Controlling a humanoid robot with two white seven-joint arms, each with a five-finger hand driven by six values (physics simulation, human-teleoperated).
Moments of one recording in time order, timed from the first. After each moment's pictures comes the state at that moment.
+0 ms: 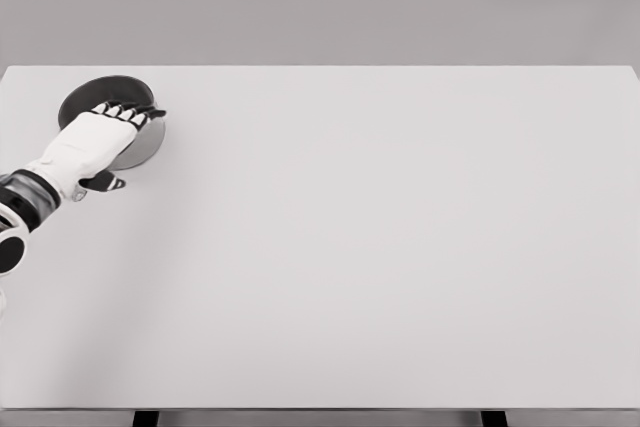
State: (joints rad) left arm -0.19 0.46 -0.02 -1.66 -0.95 -0.24 -0.50; right arm 0.06 0.00 -0.08 0.05 -0.27 -0.07 0.21
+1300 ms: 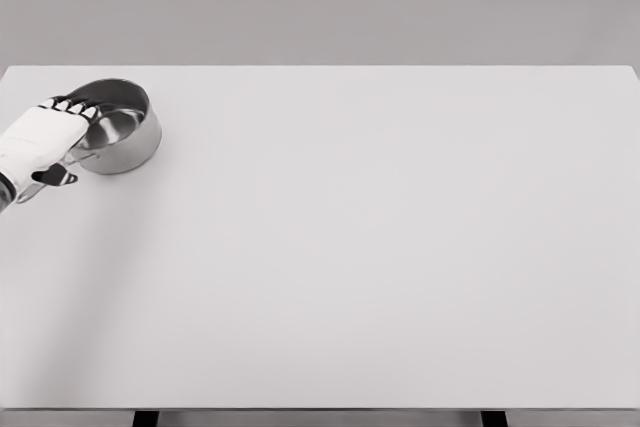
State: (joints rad) left arm -0.21 0.52 0.04 -1.59 -0.98 -0.24 -0.50; right arm 0.06 0.00 -0.08 0.05 -0.27 -0.07 0.21
